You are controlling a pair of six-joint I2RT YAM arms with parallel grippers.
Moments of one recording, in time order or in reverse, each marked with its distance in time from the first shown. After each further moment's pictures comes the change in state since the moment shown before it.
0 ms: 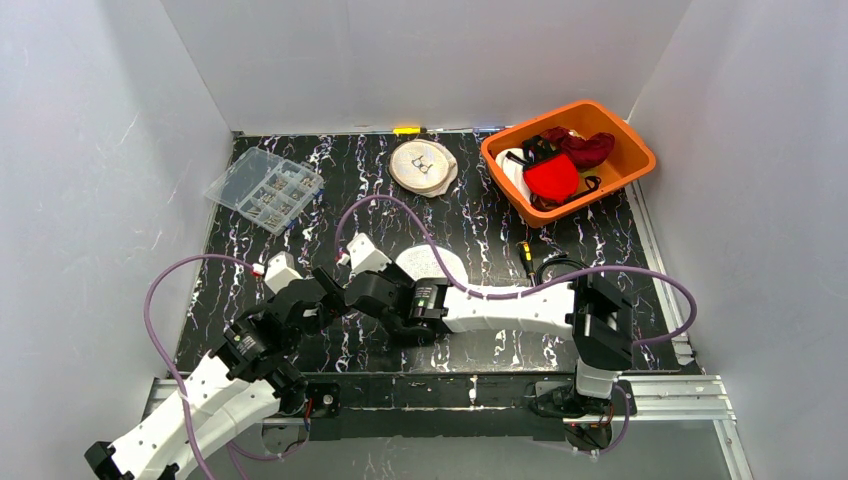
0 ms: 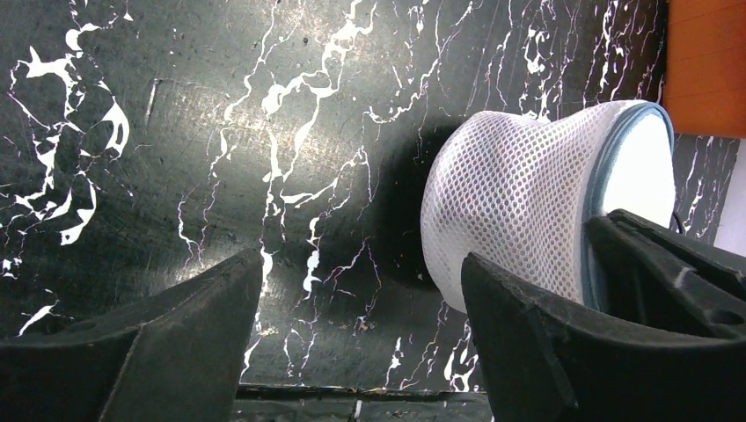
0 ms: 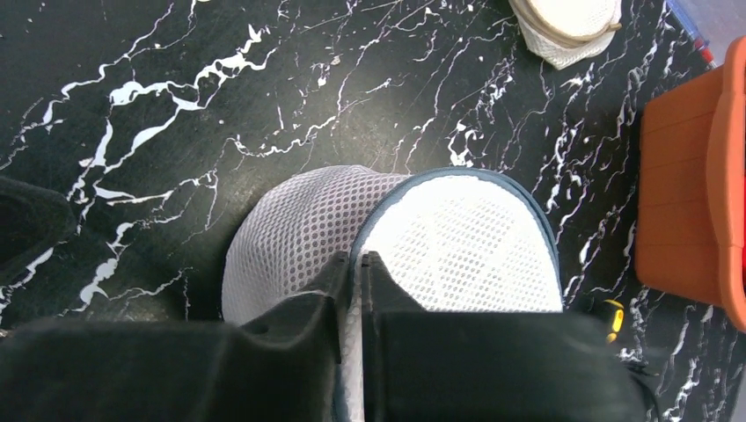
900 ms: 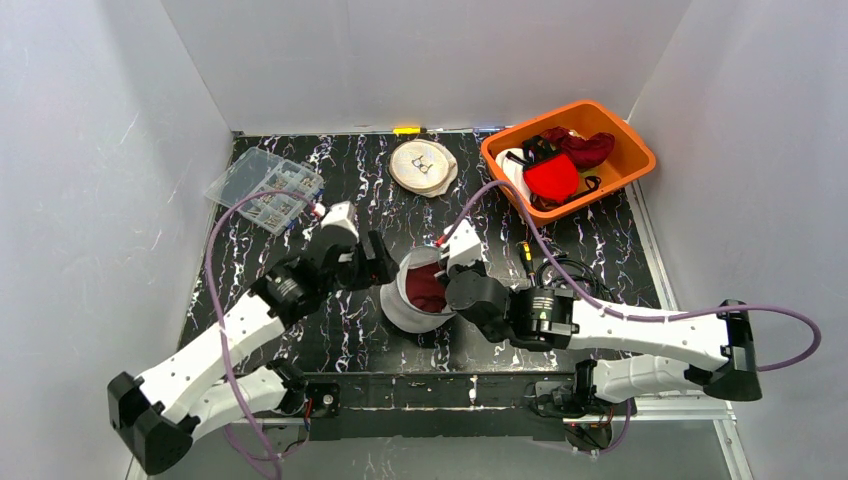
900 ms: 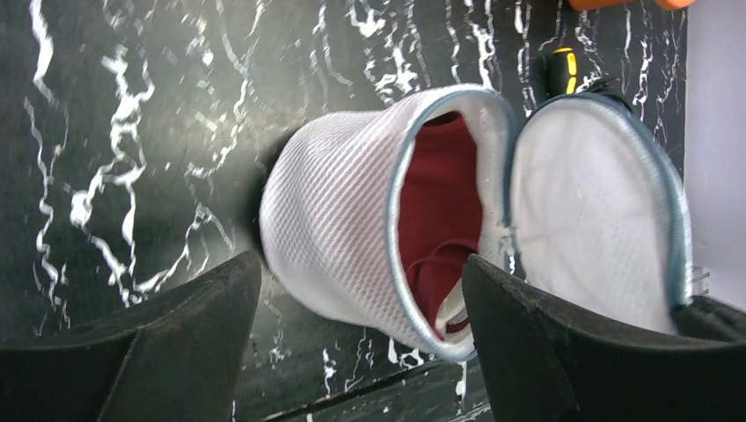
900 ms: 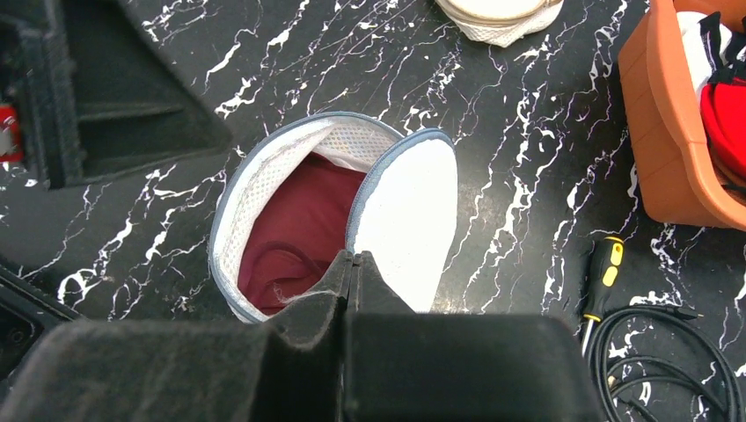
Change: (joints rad) left arm 0.010 0.405 0.225 0.274 0.243 0.295; right arm 0.008 -0.602 -0.361 0.024 -0.006 0.151
